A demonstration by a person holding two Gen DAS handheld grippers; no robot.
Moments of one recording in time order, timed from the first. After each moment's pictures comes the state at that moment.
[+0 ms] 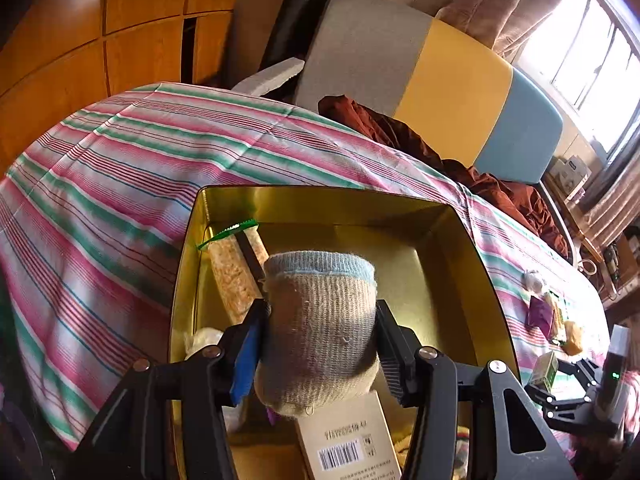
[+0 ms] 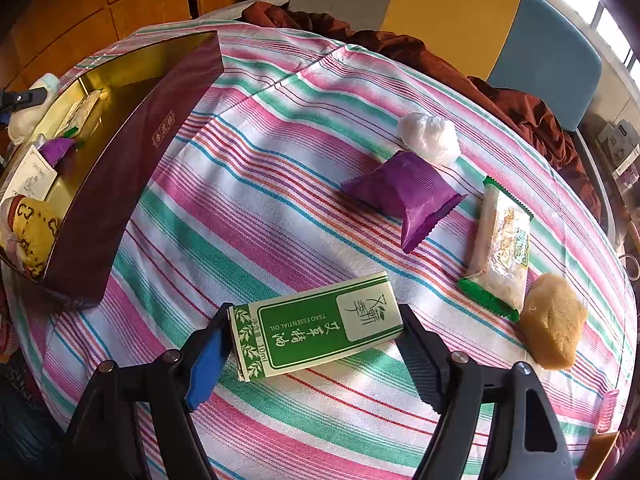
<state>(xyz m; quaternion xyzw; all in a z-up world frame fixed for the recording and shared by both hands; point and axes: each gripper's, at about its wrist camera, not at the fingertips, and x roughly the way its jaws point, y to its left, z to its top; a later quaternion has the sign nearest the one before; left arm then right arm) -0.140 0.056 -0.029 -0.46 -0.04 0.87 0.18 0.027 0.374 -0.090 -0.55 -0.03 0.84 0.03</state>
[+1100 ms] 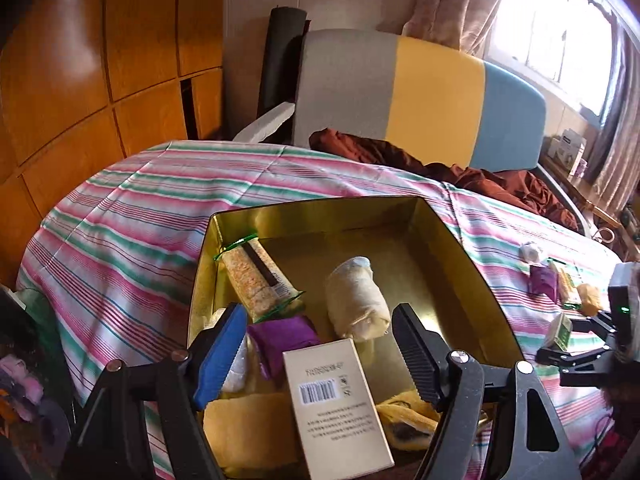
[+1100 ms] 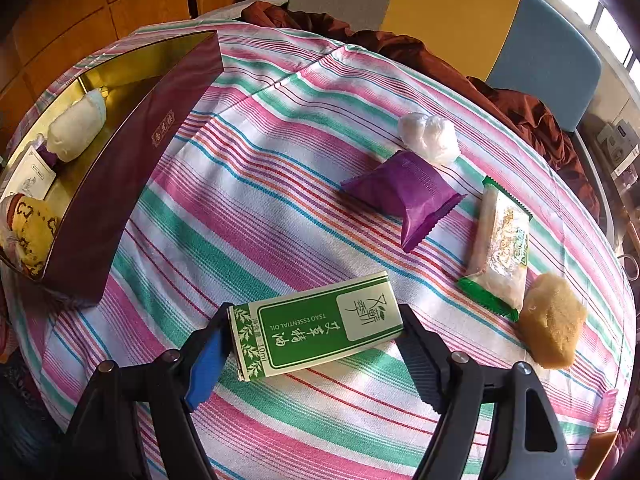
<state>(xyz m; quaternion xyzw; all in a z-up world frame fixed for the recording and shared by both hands) -0.059 0.066 -0.002 -0.37 0.04 0.91 0.17 0.023 0.376 -0.091 -0.55 -0.03 0.84 0.03</state>
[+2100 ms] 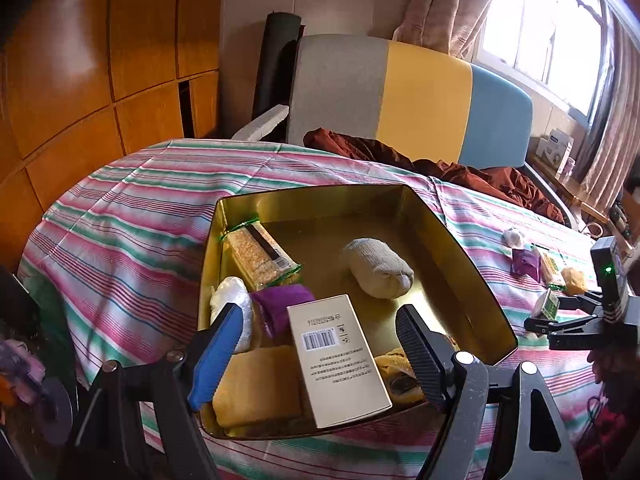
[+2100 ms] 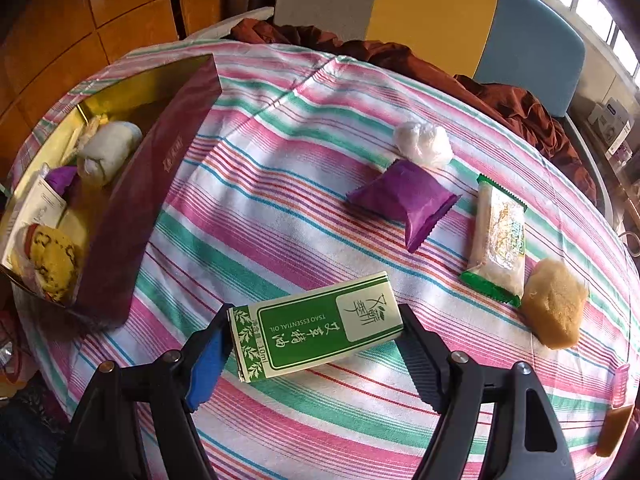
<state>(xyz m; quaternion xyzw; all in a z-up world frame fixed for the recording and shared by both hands) -0.021 0.043 -0.004 -0.37 0.03 0.91 0.18 0.024 0.373 -0.073 -0.52 0.01 0.85 0.04</state>
